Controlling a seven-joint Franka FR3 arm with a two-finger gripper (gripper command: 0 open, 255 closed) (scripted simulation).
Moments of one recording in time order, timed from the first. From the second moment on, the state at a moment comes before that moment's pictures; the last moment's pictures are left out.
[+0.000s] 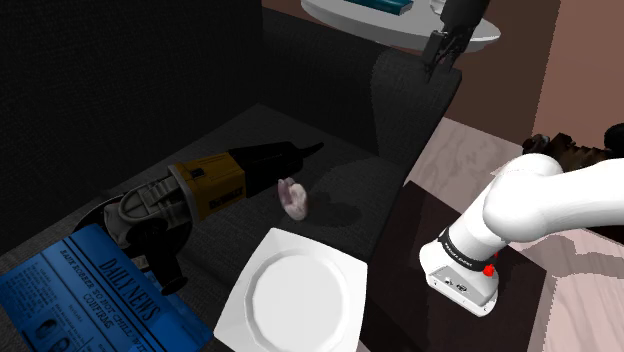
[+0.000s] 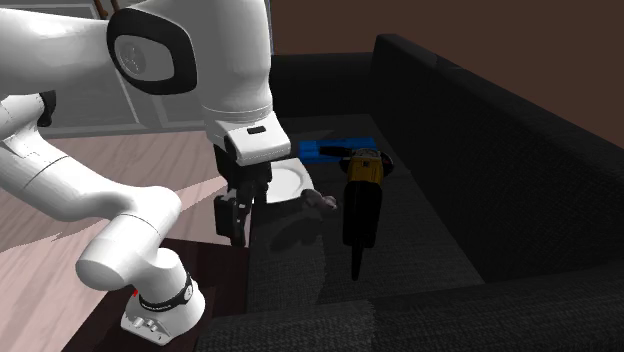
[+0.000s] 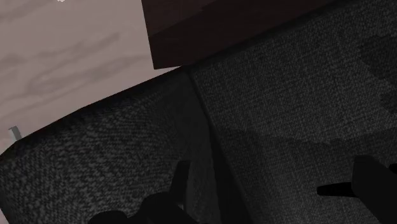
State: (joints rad) arm 0.00 -0.78 -0.06 -2.29 -0.11 1.48 0.03
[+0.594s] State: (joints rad) arm 0.04 -0.75 0.03 -2.41 0.02 1.61 0.17
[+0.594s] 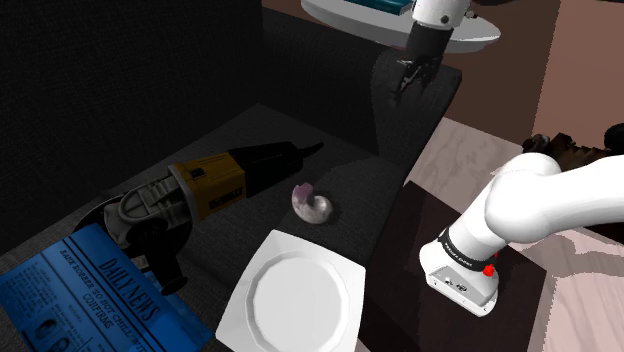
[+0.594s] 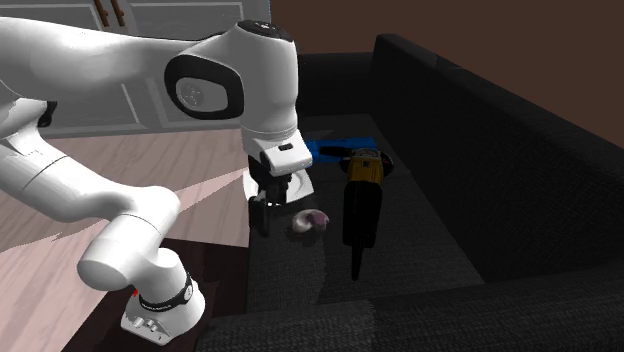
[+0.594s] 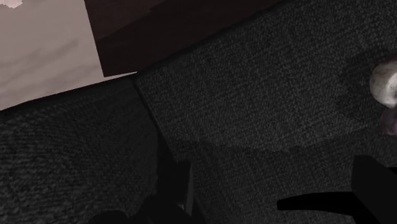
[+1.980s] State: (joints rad) arm 0.18 -0.29 0.33 -2.42 0.31 2.12 0.53
